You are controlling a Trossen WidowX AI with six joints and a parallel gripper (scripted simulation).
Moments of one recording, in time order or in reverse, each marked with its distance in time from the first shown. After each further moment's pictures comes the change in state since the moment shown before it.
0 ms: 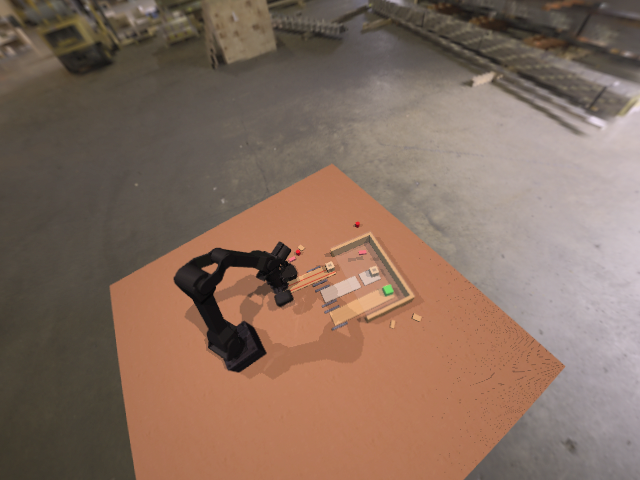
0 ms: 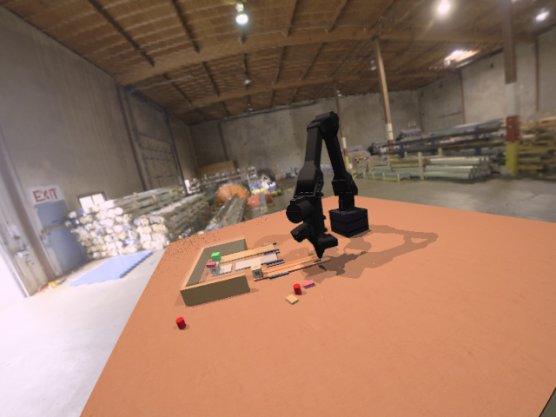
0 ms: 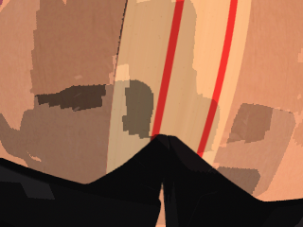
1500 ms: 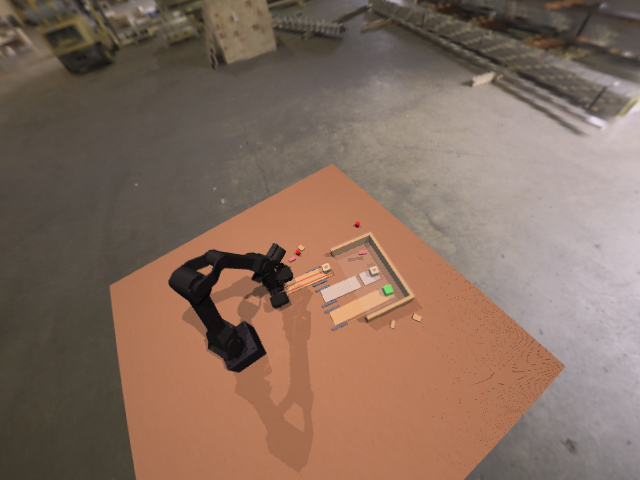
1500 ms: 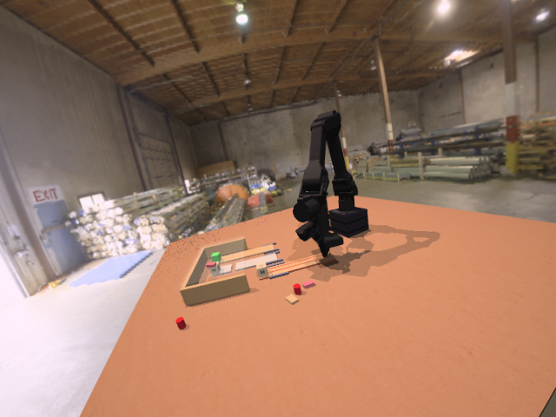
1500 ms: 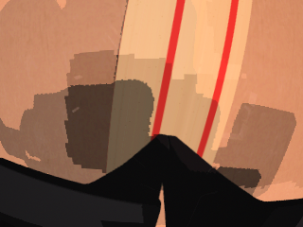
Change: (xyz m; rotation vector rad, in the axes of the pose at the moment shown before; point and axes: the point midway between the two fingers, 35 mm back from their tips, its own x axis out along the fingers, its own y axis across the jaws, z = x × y) arm 0.001 0.000 -0.018 -0.003 0.003 -0.001
